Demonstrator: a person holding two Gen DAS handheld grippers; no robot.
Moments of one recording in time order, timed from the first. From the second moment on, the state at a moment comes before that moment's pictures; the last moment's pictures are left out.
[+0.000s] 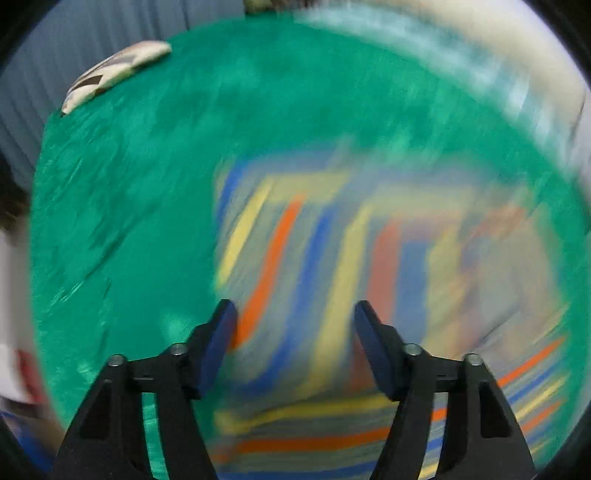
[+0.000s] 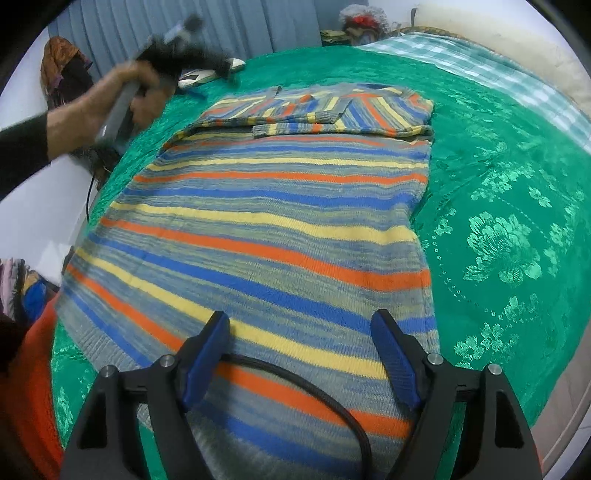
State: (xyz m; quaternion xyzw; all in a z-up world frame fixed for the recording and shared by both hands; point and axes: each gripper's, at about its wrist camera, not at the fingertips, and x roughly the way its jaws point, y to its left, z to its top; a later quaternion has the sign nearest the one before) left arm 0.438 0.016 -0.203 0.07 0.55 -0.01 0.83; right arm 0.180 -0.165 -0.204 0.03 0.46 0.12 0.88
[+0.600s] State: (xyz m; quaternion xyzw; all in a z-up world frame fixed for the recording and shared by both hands) left arm 0.404 -0.087 -0.170 0.06 0.47 -0.14 0.87; right arm 0.177 -0.157 -0.206 0.01 0.48 0.11 0.87
